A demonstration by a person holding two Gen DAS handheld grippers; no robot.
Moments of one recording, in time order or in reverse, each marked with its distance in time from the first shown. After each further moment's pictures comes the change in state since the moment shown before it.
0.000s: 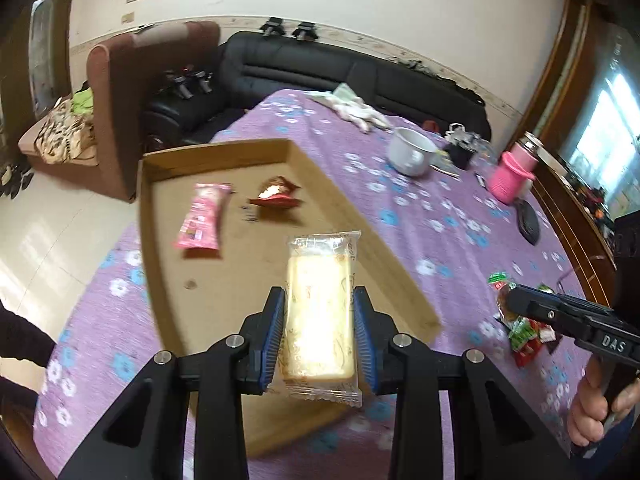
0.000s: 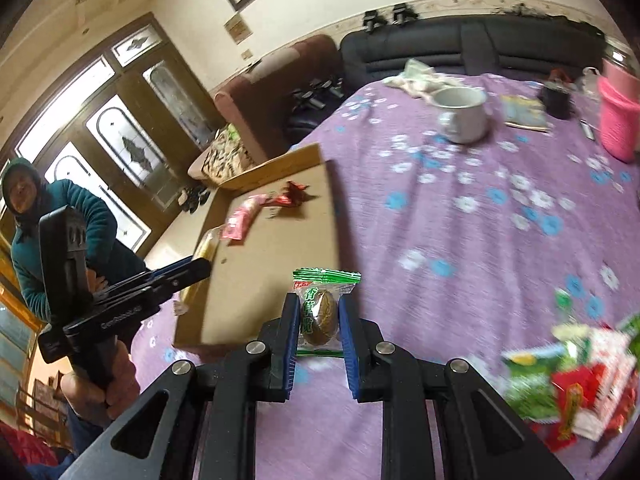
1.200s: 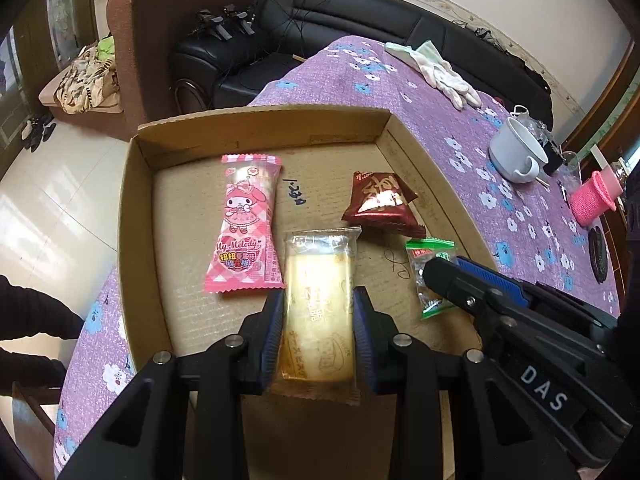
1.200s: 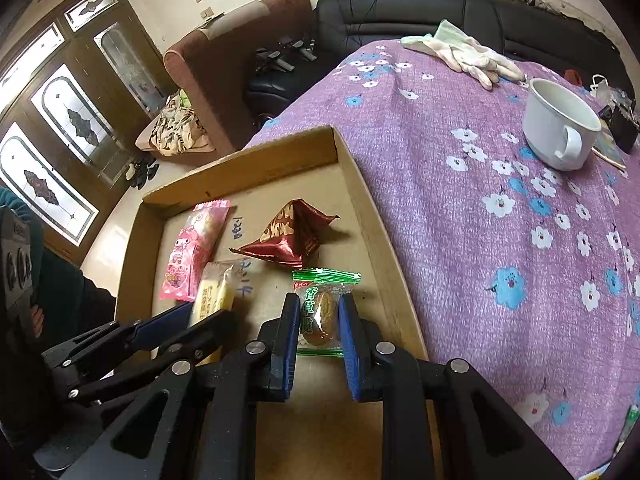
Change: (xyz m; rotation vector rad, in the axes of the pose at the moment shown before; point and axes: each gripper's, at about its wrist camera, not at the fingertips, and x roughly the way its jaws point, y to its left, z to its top) left arm 0.111 0.059 0.059 -0.112 0.199 0.116; right arm 0.177 0.033 0.084 0.006 0.111 -0.207
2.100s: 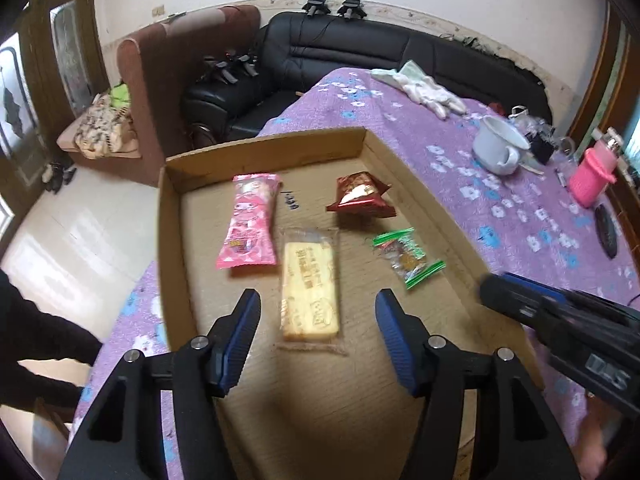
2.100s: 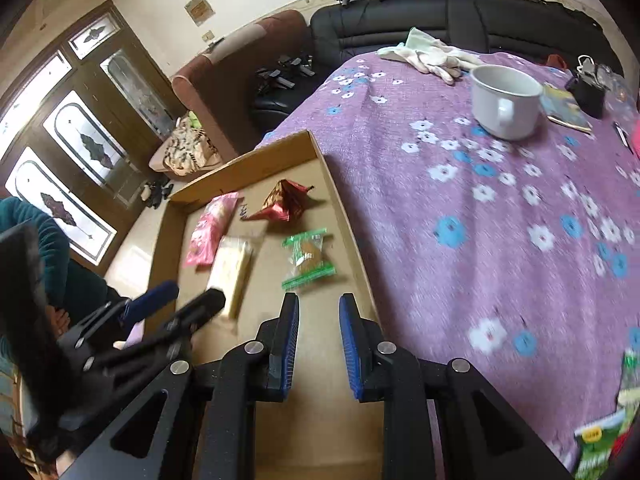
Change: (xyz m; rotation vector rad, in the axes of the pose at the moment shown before) left arm -0.039 -0.027 -0.032 0.095 -0.137 0.129; right arm -0.073 -0.035 -0.051 0.067 -0.056 0.093
